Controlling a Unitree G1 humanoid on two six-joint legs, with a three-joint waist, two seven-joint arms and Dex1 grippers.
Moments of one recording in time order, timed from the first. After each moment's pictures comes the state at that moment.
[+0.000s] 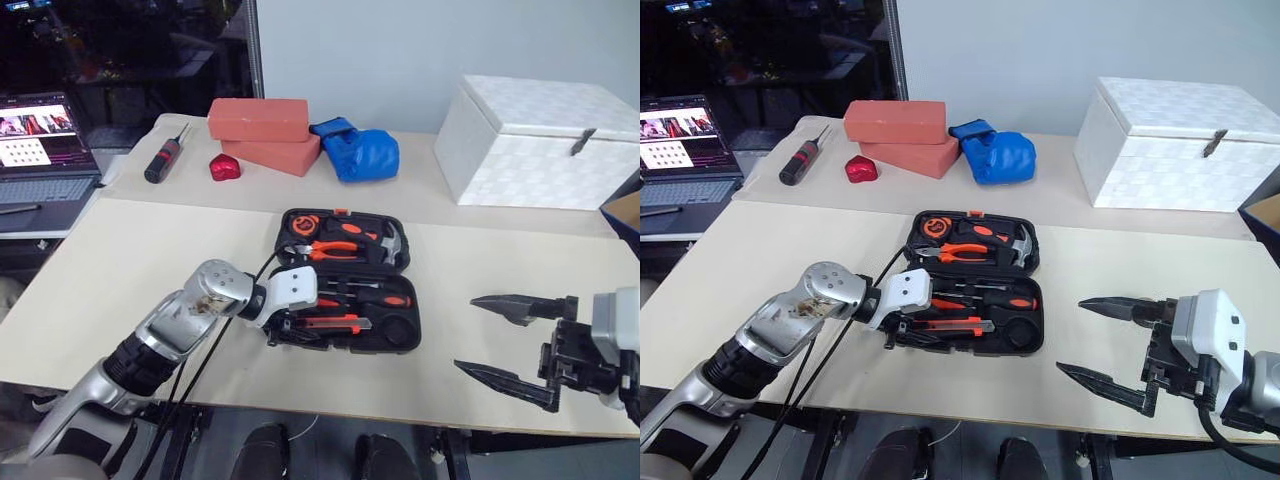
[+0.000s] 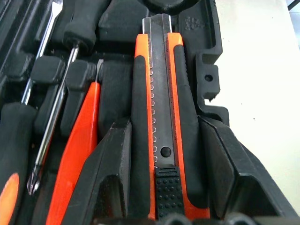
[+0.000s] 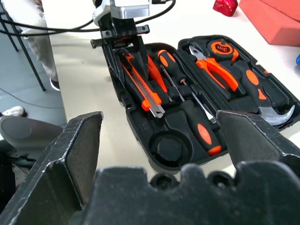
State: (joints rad) left arm -0.64 0.67 -0.50 -0.17 -0.17 0.56 -1.16; right arm 0.34 -0.89 -0.67 -0.74 0.77 0.45 1.07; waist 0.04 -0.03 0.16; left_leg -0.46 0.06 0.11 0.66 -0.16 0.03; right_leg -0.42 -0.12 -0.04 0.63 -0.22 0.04
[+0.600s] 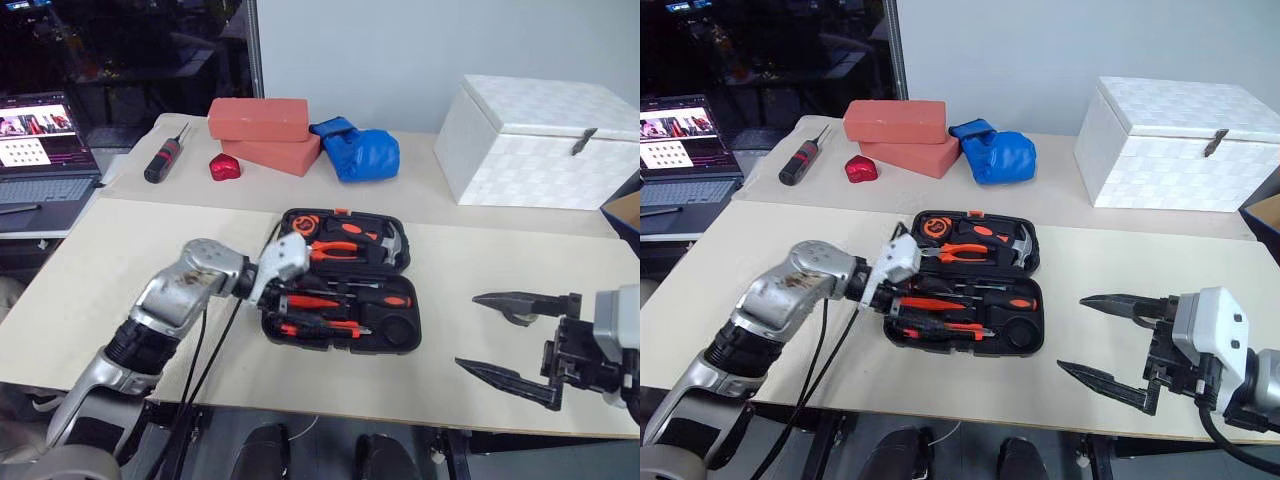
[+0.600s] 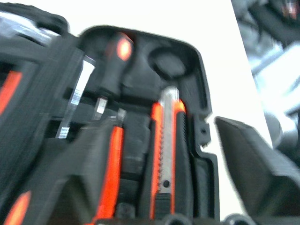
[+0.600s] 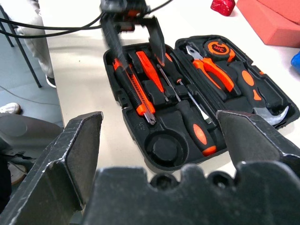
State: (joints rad) left arm -0.69 0.62 -0.25 -0.09 -0.38 0.73 -1.22; right arm 0.33 -0.90 -0.67 -0.75 0.77 0.47 1.06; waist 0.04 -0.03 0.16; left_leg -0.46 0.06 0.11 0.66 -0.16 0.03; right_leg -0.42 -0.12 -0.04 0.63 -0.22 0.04
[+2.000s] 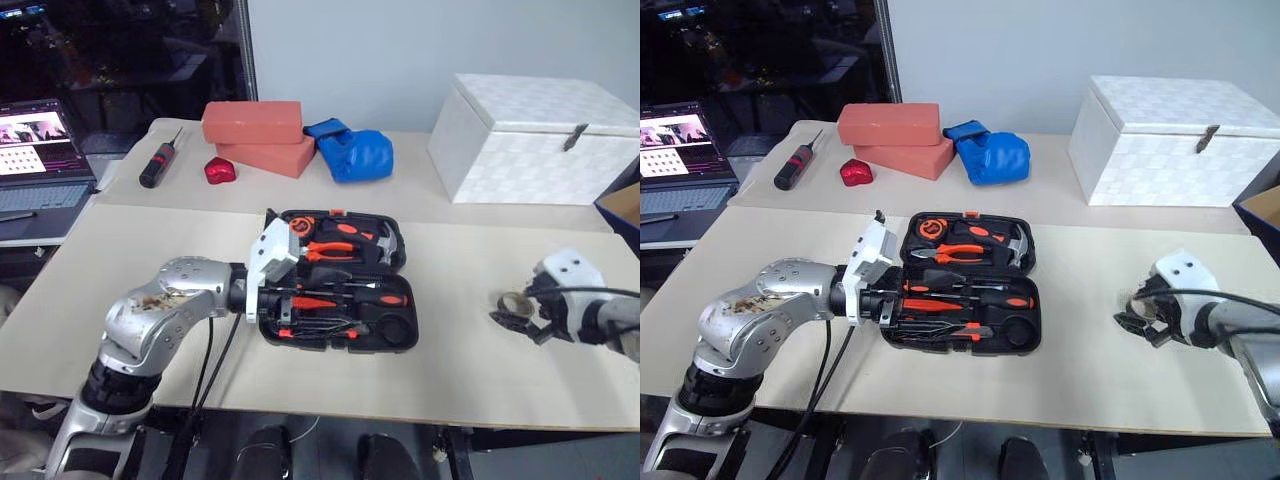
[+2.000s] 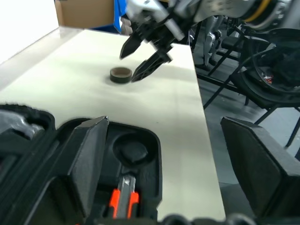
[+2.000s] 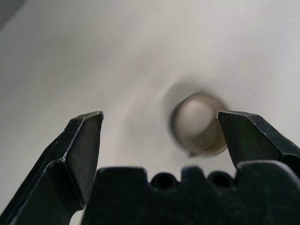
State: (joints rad) left arm -0.53 0.59 -0.13 -0.45 -0.67 0.78 -1.00; right arm -0.21 -1.05 -0.12 -0.14 0.32 0.93 0.68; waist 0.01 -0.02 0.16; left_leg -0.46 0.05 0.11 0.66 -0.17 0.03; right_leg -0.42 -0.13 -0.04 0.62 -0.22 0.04
